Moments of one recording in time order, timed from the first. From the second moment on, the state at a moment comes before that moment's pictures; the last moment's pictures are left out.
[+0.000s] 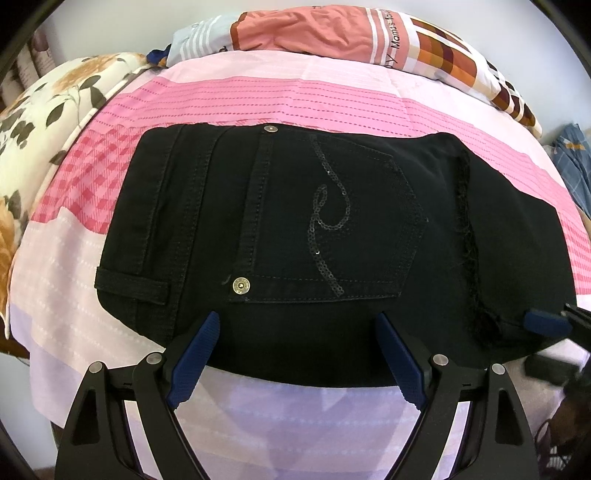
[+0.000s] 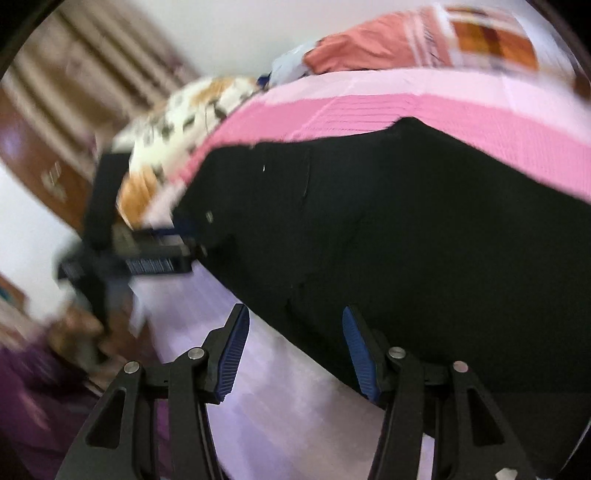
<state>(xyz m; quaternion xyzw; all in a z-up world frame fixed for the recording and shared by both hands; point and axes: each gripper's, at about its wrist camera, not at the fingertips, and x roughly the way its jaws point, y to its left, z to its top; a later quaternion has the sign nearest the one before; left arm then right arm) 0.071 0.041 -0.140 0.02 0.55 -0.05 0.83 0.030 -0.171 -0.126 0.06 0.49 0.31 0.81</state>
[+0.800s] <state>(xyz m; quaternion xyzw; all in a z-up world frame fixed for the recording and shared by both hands) 0.071 0.040 -0.142 0.03 0.55 -0.06 0.83 0.031 -0.146 -0.133 -0.11 0.48 0.28 0.83</state>
